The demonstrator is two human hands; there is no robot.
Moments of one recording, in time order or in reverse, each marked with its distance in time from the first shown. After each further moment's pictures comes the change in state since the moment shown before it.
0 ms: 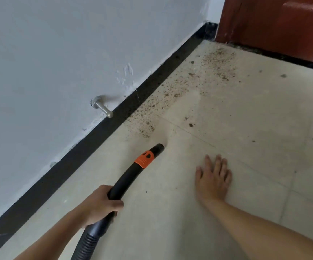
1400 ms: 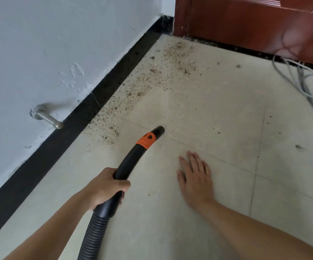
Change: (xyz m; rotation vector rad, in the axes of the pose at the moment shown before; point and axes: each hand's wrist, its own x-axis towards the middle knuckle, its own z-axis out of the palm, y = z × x) left_hand 0.070 0.093 0.040 -0.066 -0.129 0.083; right_hand 0.007 0.051 -0.013 -0.056 0.024 -0.273
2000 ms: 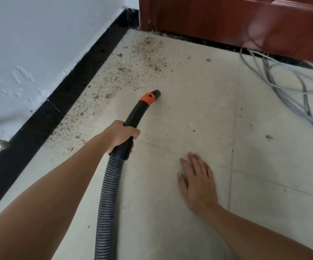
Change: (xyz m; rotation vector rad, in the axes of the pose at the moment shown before) left_hand 0.106 0.142 0.024 -0.007 0.003 0.100; right_hand -0.013 0.065 -0.013 -0.047 0.037 0.084
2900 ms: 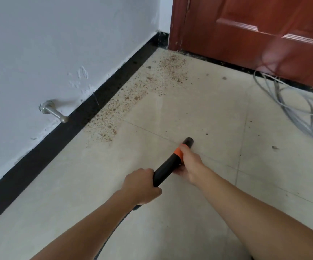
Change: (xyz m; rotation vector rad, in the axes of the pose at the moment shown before) left_hand -0.120 -0.115 0.061 0.792 0.141 0.263; right_hand 0.040 -0.103 -0.081 1.418 -0.369 0.976
